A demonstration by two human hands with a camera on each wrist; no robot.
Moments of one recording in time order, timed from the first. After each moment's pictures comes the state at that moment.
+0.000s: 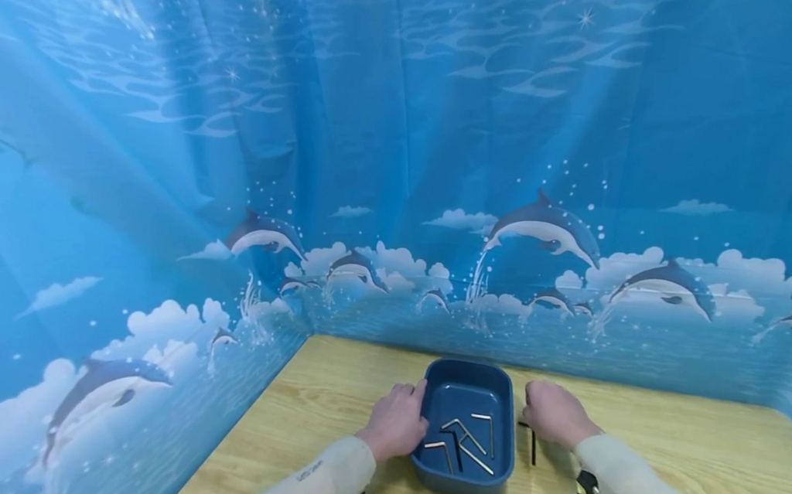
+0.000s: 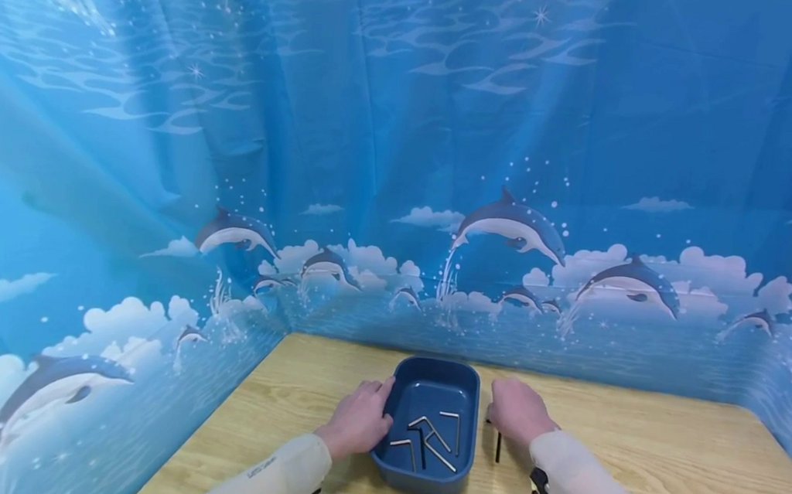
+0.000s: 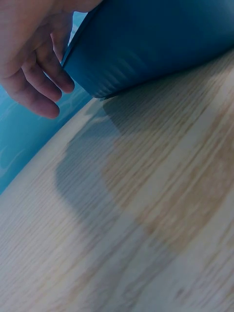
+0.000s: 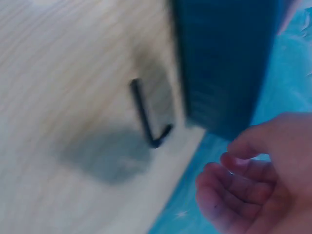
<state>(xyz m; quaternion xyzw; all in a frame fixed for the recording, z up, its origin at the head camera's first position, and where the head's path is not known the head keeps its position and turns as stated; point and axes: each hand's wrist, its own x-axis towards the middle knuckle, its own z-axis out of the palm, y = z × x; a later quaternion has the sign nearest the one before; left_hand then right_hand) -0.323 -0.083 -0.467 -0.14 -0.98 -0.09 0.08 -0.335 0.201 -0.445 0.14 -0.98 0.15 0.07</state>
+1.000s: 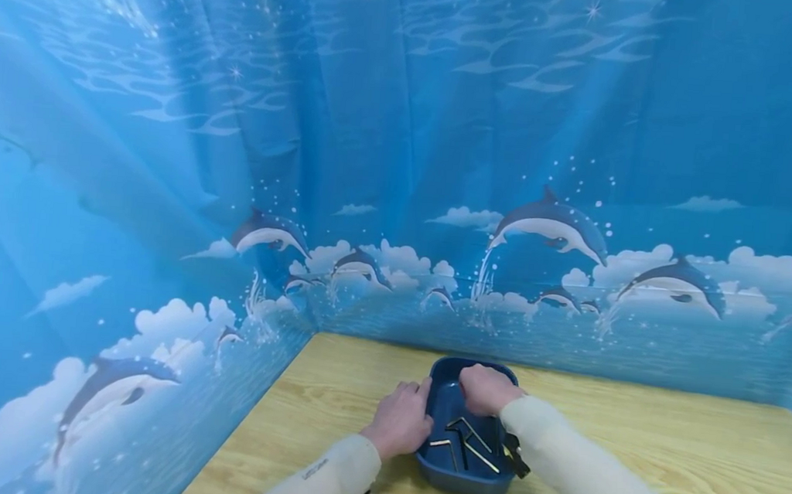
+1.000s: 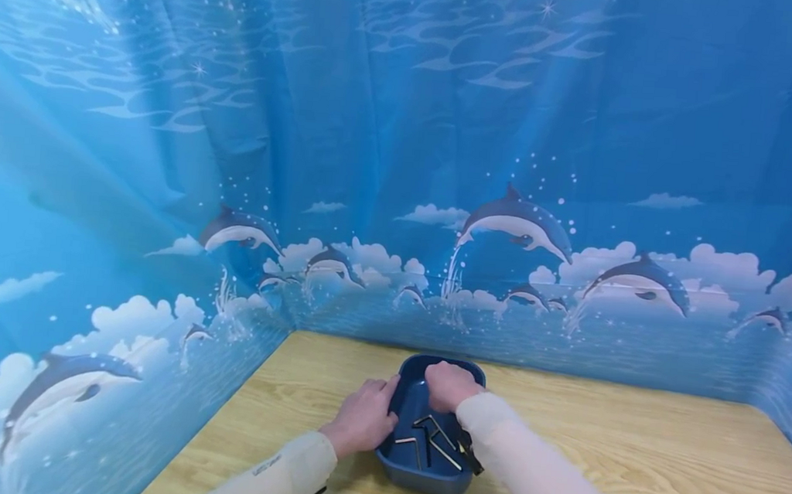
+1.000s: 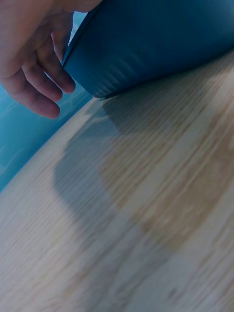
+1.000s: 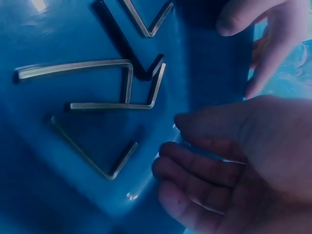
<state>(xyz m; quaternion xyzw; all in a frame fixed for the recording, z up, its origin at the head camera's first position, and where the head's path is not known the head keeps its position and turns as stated) -0.323 -0.083 -0.464 -0.15 -0.98 -0.08 0.08 -0.356 0.094 -0.415 0.21 -0.97 0.11 -0.05</state>
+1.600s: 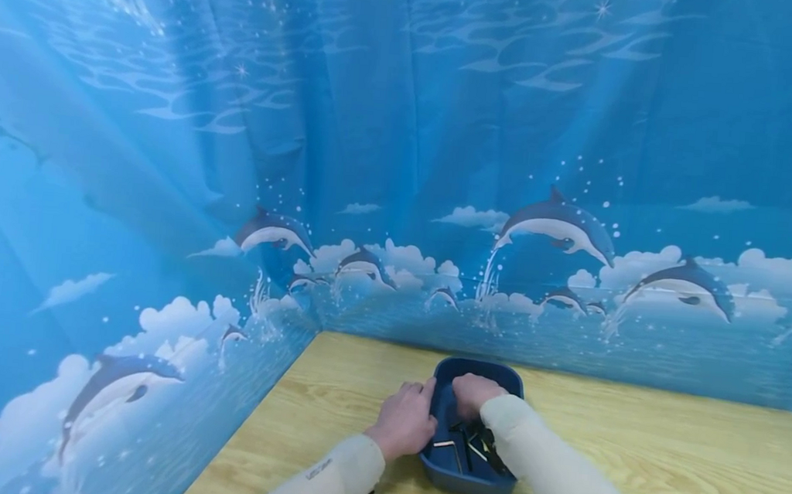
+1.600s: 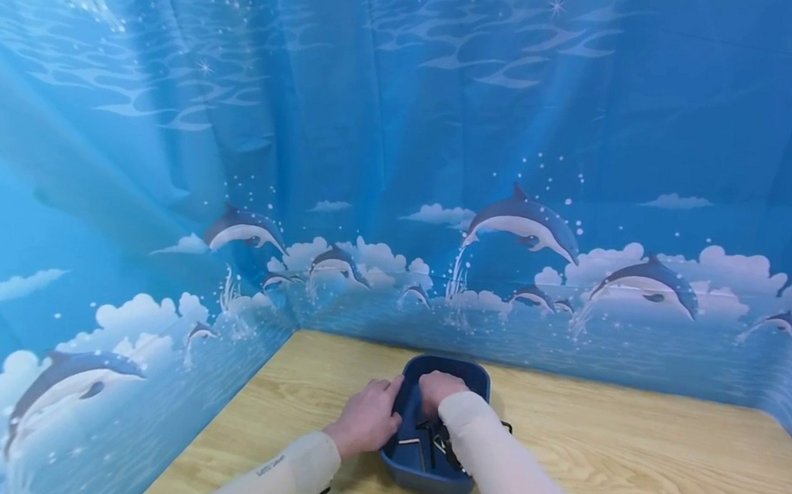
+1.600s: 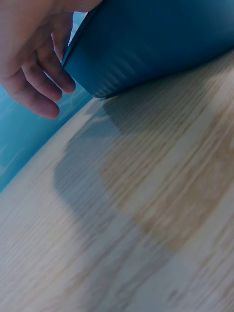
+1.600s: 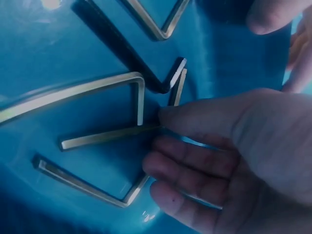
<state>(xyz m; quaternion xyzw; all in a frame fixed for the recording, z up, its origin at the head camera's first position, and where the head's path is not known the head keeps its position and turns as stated) -0.327 -0.085 -0.468 -0.15 -0.98 -0.07 0.08 -0.364 0.073 -0.427 0.20 -0.97 0.09 -0.08</state>
